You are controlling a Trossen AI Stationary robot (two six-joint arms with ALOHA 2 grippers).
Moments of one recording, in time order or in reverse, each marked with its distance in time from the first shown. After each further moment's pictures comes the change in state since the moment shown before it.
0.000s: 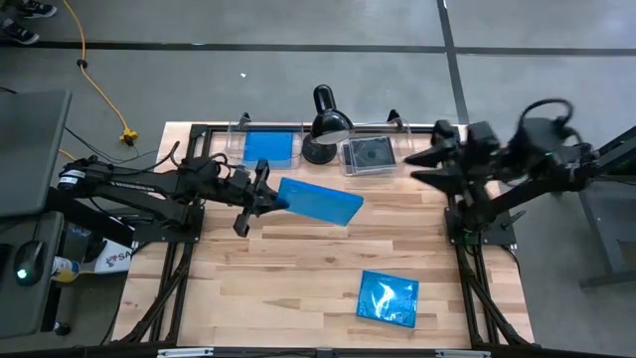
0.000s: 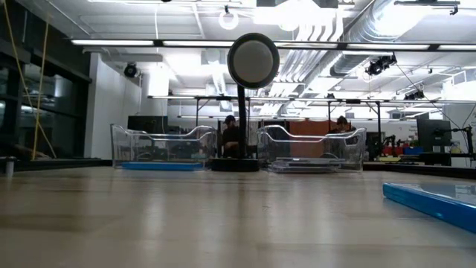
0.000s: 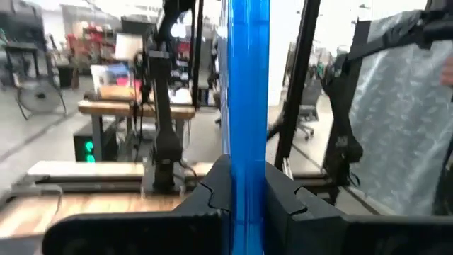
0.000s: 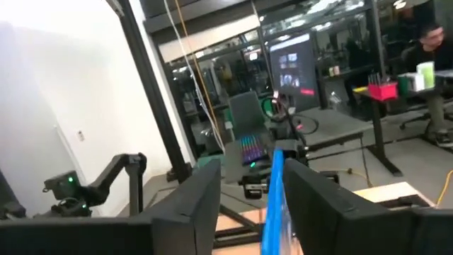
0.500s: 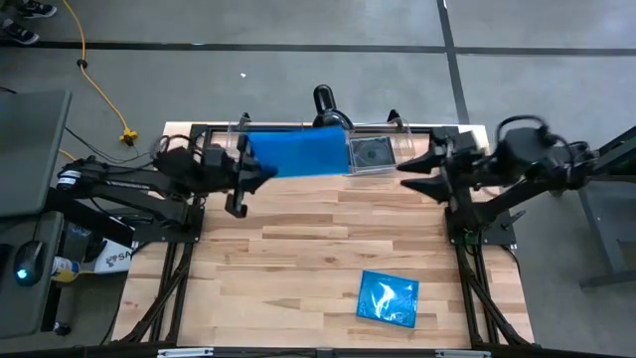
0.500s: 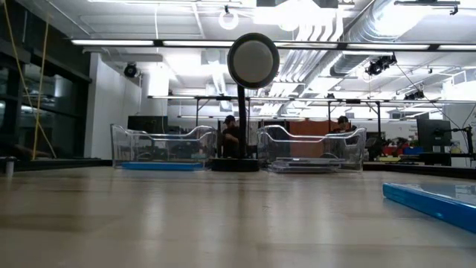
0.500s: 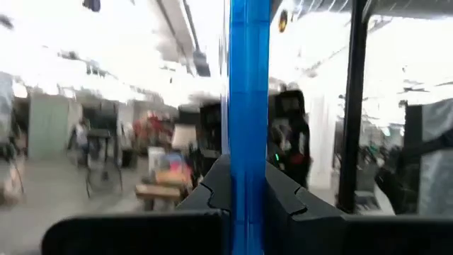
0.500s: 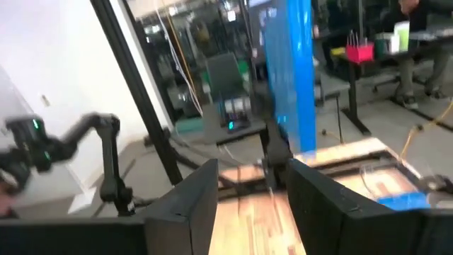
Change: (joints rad) left arm 0.001 -0.024 0.049 0.249 -0.208 0.042; right arm 0.044 0.010 -0.005 -0.129 0.092 0.012
